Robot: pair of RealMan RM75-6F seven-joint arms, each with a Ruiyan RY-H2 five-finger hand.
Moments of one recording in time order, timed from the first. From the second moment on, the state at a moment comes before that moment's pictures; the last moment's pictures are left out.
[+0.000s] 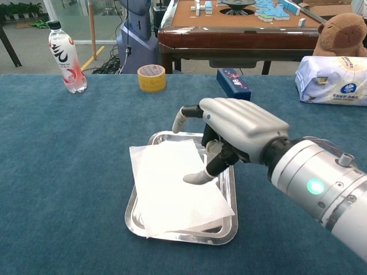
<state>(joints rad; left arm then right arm) -0.02 -1.00 -0.07 -1.72 1.37 1.48 -0.02 0.55 -1.81 0.15 -1.73 -1.27 1.17 -0.65</state>
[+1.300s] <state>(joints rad) -0.03 -1.01 -0.06 -1.71 1.37 1.46 -0.03 0.90 -1.69 0.16 -1.30 -1.30 0.77 -0.48</state>
